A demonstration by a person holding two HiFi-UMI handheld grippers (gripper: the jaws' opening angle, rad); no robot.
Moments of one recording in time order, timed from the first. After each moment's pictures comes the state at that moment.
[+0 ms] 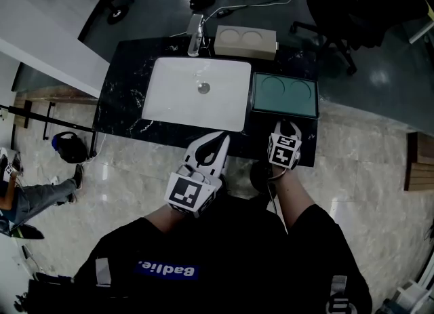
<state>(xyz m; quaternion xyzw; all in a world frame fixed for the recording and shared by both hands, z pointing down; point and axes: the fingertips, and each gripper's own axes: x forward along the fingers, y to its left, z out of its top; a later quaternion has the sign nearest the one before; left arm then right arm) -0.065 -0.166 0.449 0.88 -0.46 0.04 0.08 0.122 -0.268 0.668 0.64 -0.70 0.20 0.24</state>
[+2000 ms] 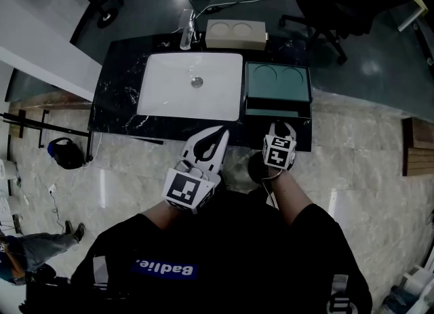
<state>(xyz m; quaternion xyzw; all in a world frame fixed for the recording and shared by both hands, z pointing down) -0.055 -0.139 0.438 0.90 -0.43 0.02 0.06 0.121 -0.216 0.672 0.64 -0.70 0.20 0.25</state>
